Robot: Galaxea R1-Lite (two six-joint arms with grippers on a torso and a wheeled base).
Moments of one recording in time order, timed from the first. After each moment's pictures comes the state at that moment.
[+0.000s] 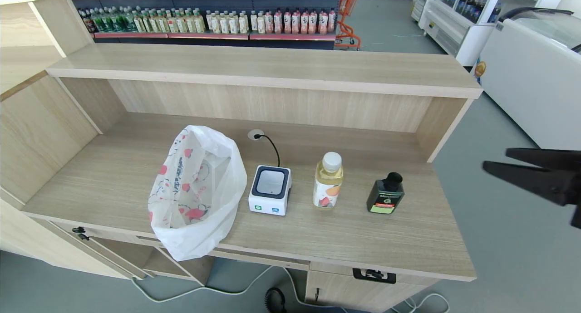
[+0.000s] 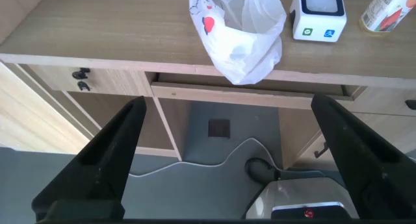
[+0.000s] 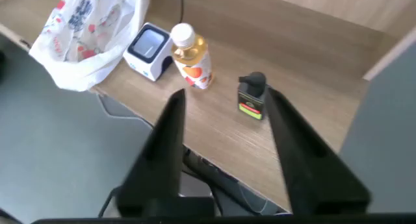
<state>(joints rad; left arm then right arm) -0.01 0.00 0.00 0.04 -0.04 0.03 0.45 1.07 -0.81 -0.06 0.06 -0.06</state>
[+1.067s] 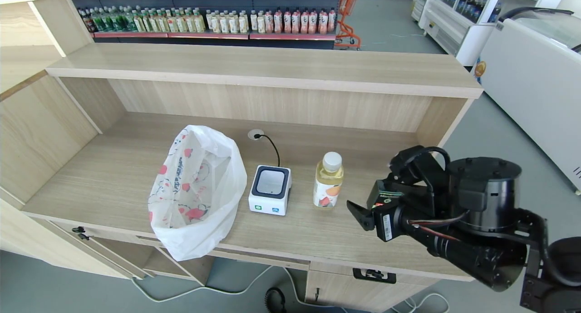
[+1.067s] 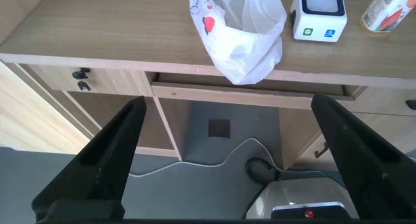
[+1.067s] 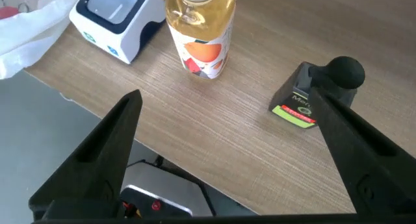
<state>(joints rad) -0.01 0.00 0.00 0.04 -0.04 0.03 0.70 1.66 -0.60 -0.77 -0.35 -0.04</state>
